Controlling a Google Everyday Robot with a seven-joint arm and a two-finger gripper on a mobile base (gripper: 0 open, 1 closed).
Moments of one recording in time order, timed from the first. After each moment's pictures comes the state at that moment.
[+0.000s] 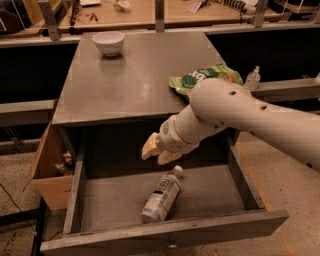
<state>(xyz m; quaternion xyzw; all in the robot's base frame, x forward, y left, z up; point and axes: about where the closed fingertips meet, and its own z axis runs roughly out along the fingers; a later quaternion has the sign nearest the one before) 0.513 0.014 0.754 -0.96 -0.02 -0.09 0.28</state>
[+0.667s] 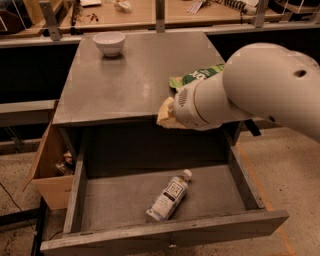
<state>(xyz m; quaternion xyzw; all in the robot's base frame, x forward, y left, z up) 0.508 -0.013 0.888 -0.92 0.01 -0.26 0.28</state>
